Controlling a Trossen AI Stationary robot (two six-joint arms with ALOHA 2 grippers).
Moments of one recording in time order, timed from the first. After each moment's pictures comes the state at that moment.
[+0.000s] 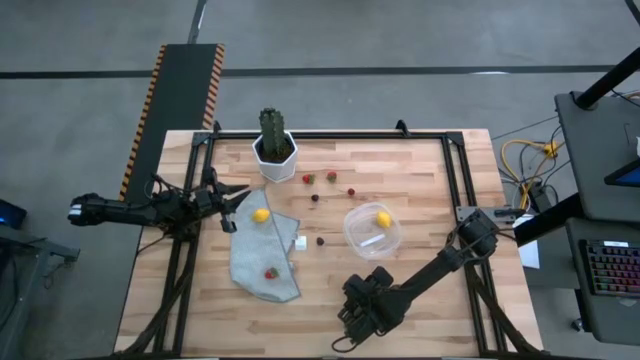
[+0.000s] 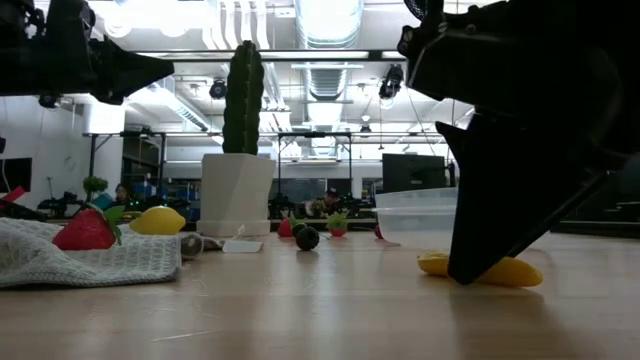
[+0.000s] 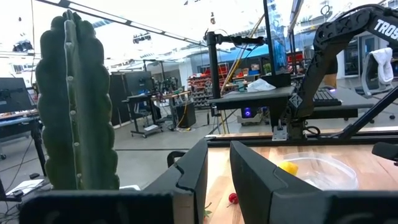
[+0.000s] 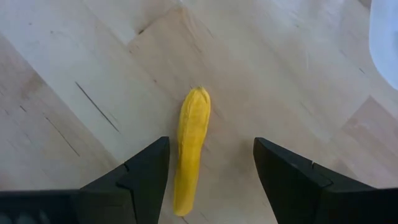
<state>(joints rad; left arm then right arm) -0.07 0.21 0.00 0.38 -0.42 0.24 0.64 2.18 1.54 -0.86 0.46 1.38</state>
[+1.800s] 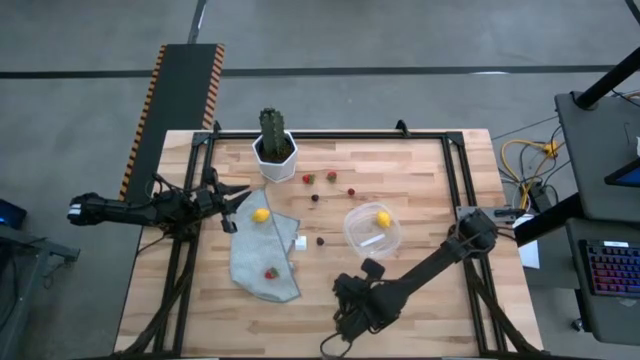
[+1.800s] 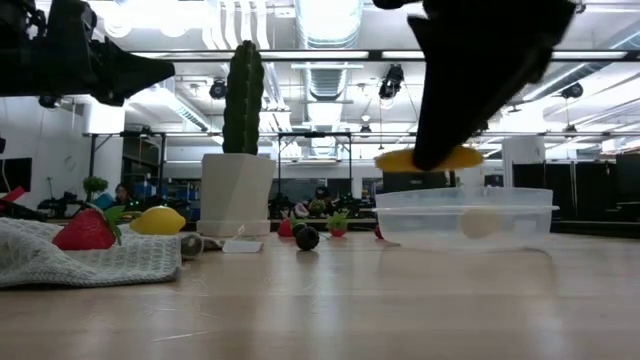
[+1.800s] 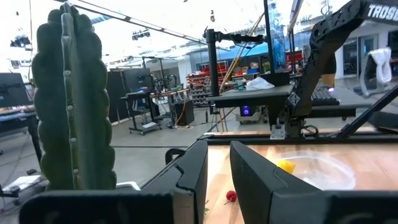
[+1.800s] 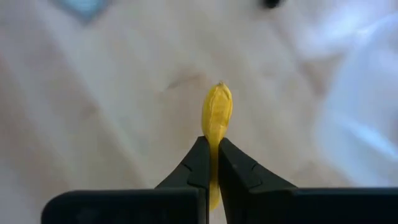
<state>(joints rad) -0.07 0.22 0.00 0.38 -0.42 0.22 0.59 2.16 1.75 -1.09 0.50 1.12</state>
